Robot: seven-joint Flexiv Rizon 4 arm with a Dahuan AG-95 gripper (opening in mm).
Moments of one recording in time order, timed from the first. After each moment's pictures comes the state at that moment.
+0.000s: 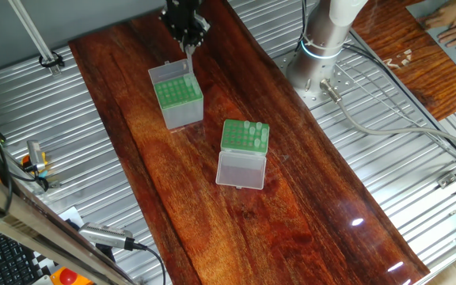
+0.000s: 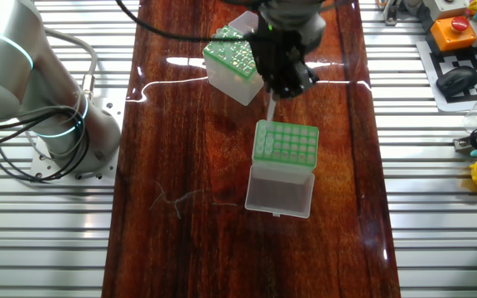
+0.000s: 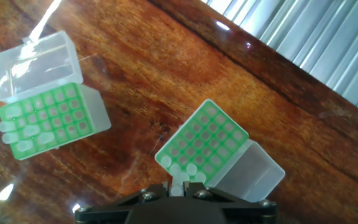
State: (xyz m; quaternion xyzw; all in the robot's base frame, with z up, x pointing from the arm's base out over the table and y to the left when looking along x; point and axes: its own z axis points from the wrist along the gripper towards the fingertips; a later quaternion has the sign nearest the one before) arm 0.420 -0.042 0.291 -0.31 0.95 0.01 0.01
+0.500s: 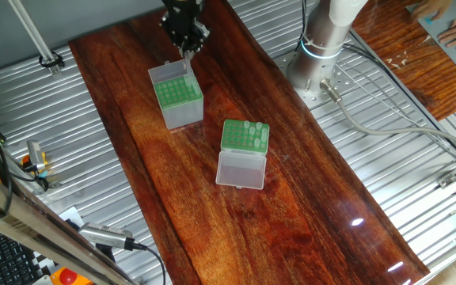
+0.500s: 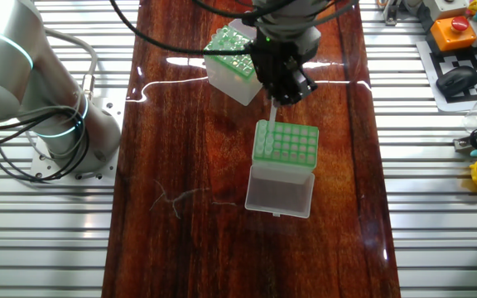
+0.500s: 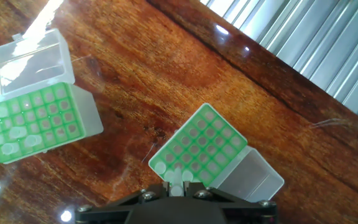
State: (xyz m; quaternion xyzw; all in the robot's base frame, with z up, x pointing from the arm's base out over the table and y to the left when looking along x) arm 0.419 -0.043 0.278 -0.32 0.95 0.00 0.02
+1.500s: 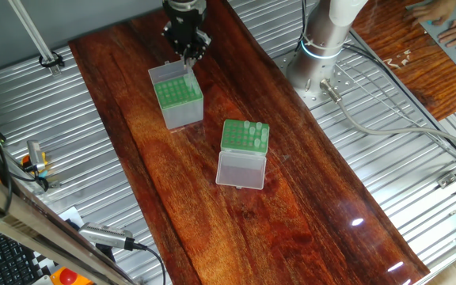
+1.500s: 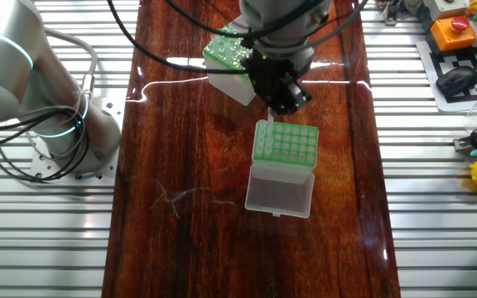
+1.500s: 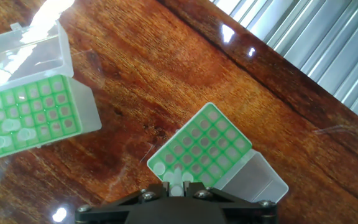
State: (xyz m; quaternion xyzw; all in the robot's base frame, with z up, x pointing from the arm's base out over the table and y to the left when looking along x) arm 0.414 -0.044 0.244 -0.34 0.94 0.01 0.02
